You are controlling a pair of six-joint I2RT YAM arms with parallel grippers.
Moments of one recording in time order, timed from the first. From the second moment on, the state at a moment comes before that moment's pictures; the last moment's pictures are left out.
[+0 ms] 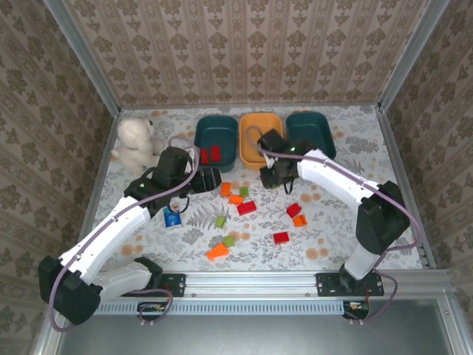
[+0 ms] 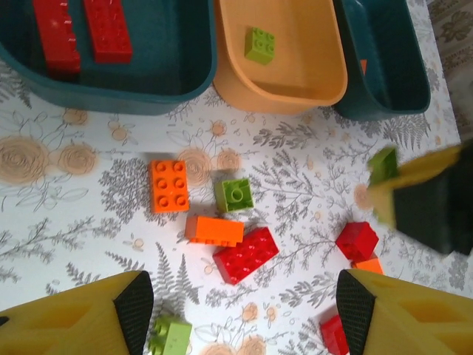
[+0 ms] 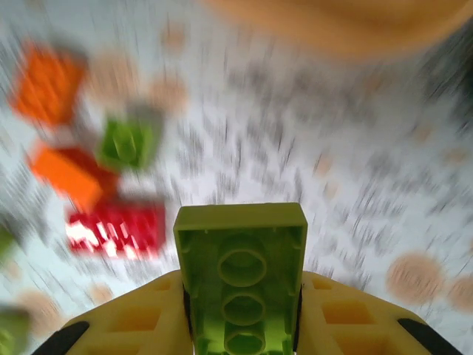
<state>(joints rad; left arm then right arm) -0.60 1.10 0.95 -0.57 0.15 -0.62 0.58 1.69 1.44 -0.92 0.07 0.29</state>
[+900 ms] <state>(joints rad) -0.59 1.26 1.12 -0.50 0.18 -0.60 0.42 2.37 2.14 -1.04 0.19 0.52</state>
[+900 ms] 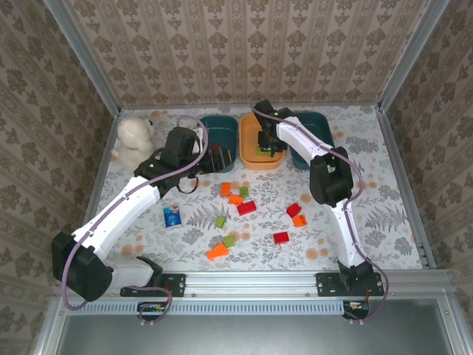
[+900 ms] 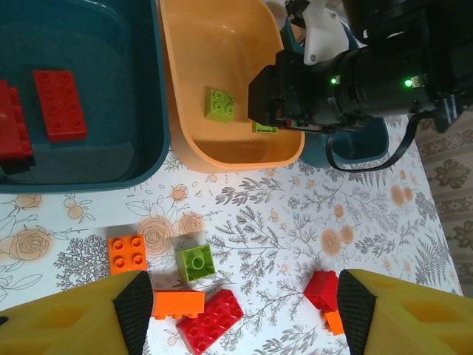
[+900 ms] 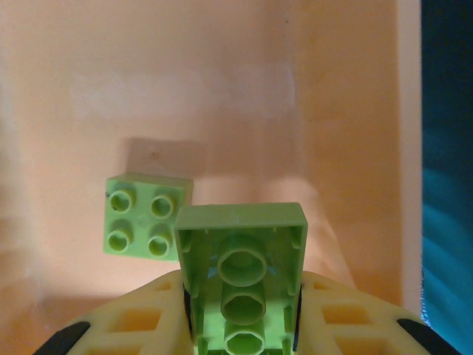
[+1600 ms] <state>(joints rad) -0.59 1.17 1.08 -0.65 0.18 -0.49 0.43 2.26 2.18 -1.05 0.18 0.51</state>
